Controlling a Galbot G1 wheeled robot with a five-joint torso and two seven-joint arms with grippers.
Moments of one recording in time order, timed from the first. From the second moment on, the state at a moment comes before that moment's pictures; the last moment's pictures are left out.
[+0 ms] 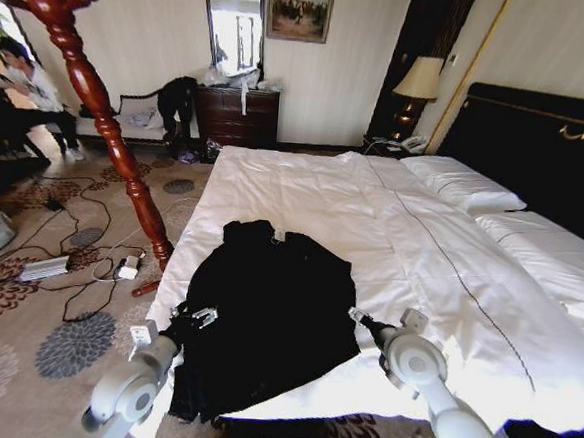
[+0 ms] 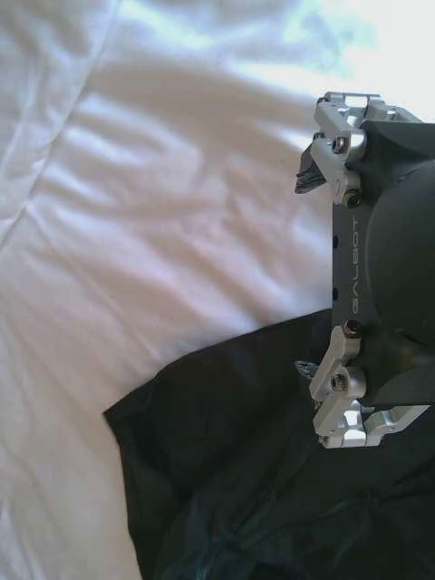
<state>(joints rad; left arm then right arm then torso) 1.60 -1.03 -0.53 -2.24 -0.81 0.35 -0.28 -1.37 1.07 0.48 2.15 1.44 -0.46 1.06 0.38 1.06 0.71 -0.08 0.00</state>
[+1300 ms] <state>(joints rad) 1.66 -1.09 -0.58 -2.28 -0.80 0.37 -0.31 -1.53 1.27 0.52 2.23 1.37 -0.35 0.91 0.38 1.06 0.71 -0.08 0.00</state>
